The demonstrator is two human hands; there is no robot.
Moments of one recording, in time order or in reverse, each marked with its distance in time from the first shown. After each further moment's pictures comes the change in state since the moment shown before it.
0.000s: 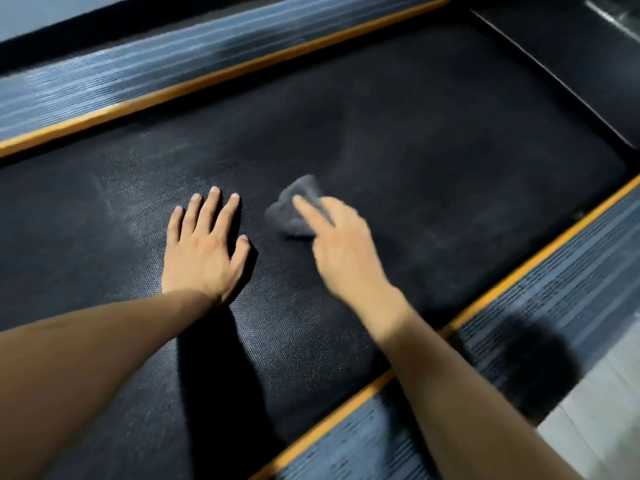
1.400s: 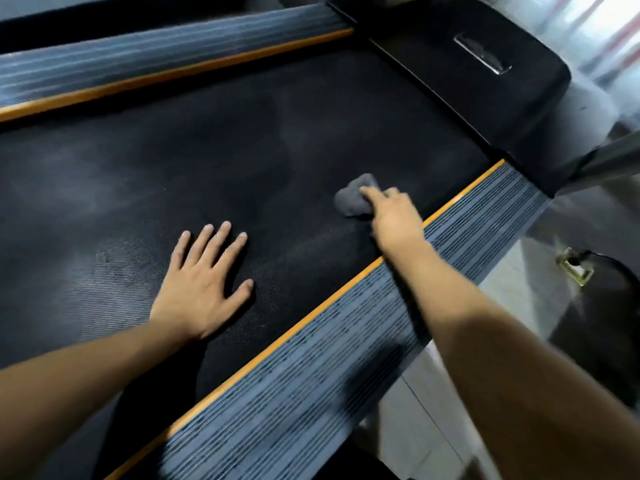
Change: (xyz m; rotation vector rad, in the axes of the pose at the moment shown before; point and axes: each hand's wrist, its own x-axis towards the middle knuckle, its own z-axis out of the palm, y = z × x) left_hand -0.080 0.073 0.016 0.009 -0.072 0.392; right_hand -0.050 0.146 -0.121 -0.407 -0.183 0.353
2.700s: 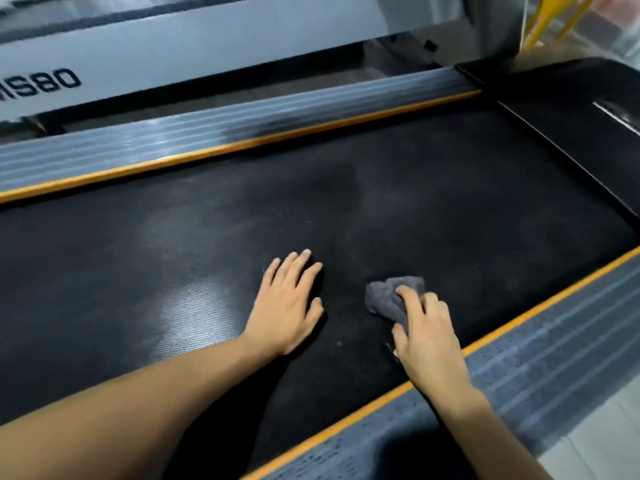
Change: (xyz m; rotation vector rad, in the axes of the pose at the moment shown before) left_hand -0.033 -0.064 -0.023 -0.105 0.089 -0.132; right_hand -0.125 -0.157 0.000 0.180 -0.003 -0.170
